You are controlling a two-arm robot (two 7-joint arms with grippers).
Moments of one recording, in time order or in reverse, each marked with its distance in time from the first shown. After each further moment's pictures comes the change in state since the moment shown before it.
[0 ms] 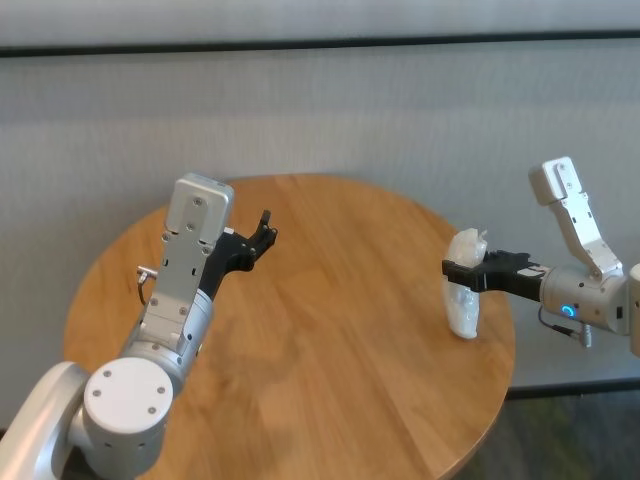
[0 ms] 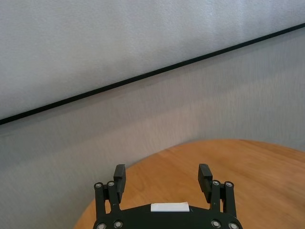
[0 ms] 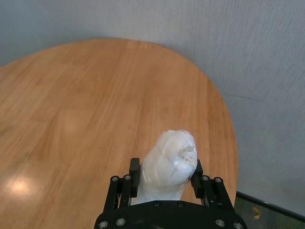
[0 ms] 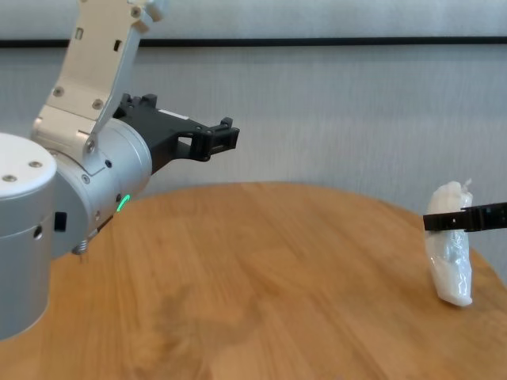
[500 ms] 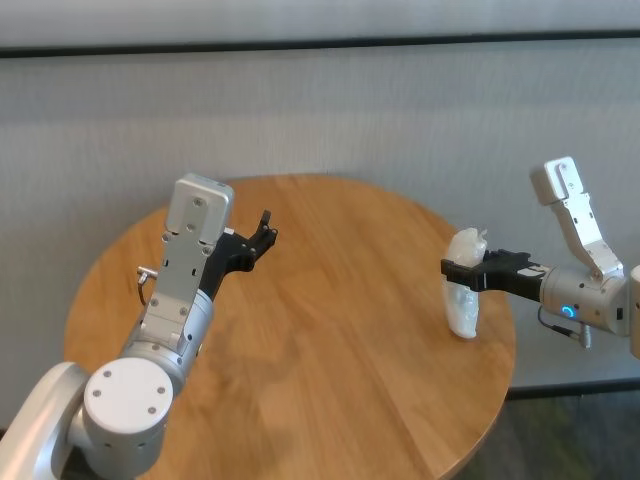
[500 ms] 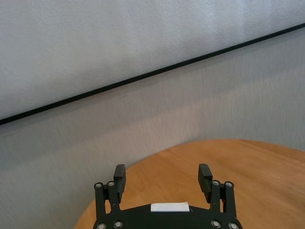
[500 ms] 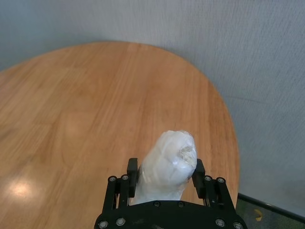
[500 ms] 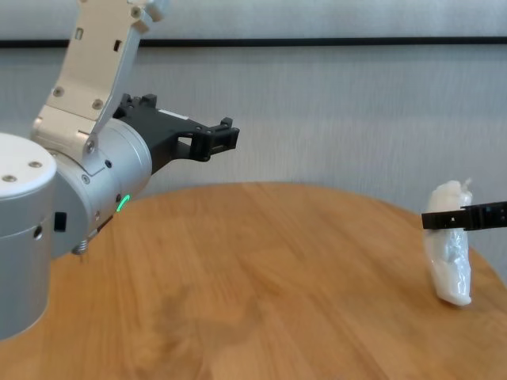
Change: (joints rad) left arm 0.000 0.000 0.000 0.000 0.000 0.000 0.000; right arm 0.003 -0.002 -0.003 0.004 -0.003 0.002 0.004
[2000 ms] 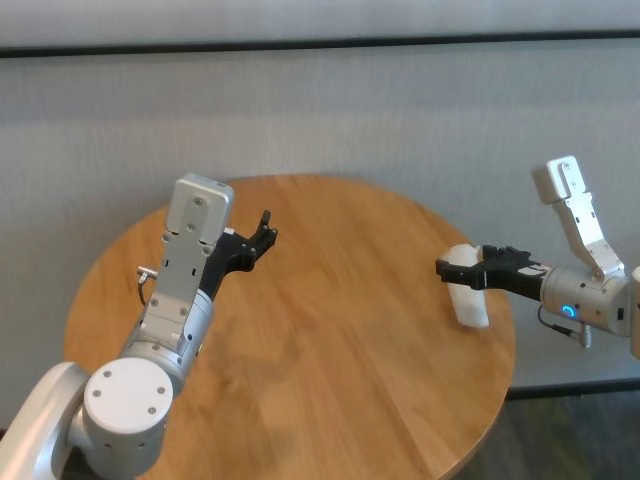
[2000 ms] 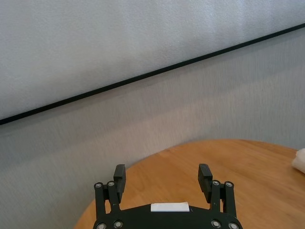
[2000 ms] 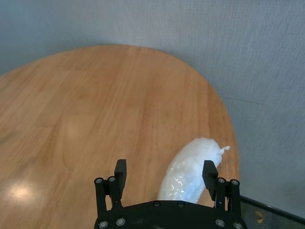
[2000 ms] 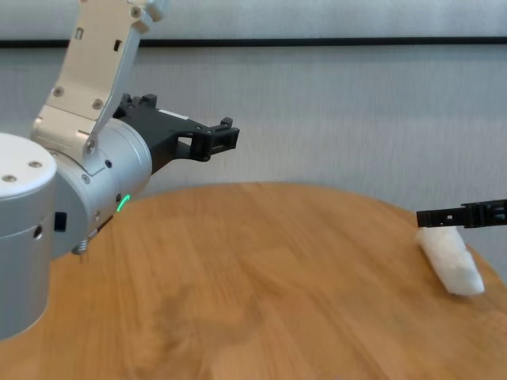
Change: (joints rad) left arm 0.000 0.000 0.000 0.000 0.000 0.000 0.000; right arm -0.008 0.001 0.007 -0.011 0.008 -0.006 -0.005
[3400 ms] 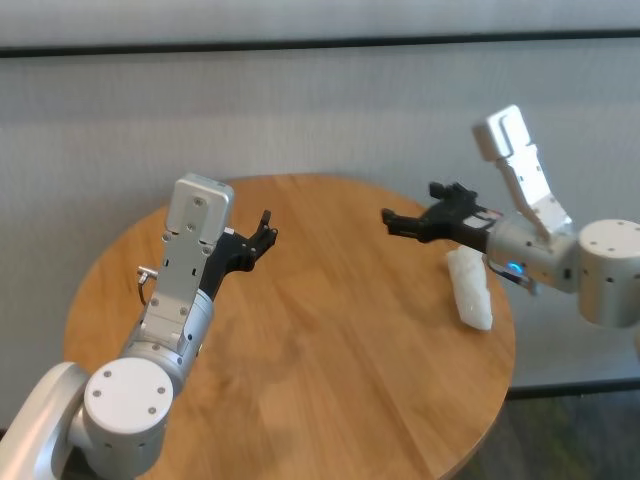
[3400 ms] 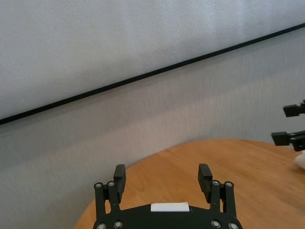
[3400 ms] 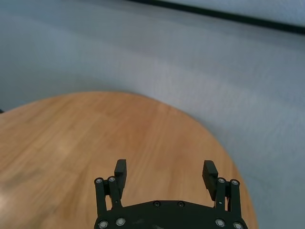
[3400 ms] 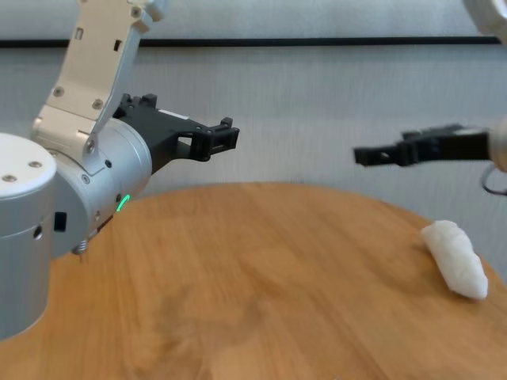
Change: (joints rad) left arm 0.000 0.000 0.000 0.000 0.000 0.000 0.000; right arm 0.073 -0.079 -0.051 -0.034 -0.131 -0.107 0.002
